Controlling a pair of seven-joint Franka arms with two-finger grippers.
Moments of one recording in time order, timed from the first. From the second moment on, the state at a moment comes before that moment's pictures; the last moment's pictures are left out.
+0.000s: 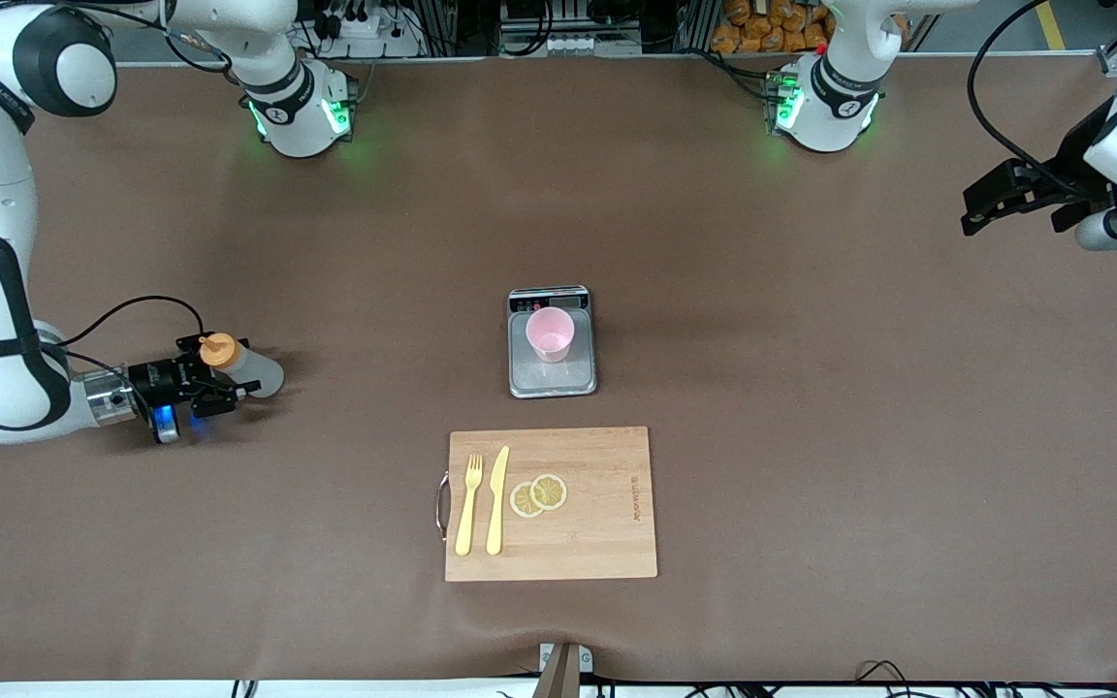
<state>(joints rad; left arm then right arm) -0.04 -0.01 -0.09 -1.51 -0.01 1.45 -0.16 -0.41 0.89 0.07 -1.51 0.71 1.43 0.42</state>
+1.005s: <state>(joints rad) -0.04 -0.01 -0.10 -1.50 -0.01 1.45 -0.16 -0.35 0.88 0.07 -1.39 0.70 1.37 0.67</state>
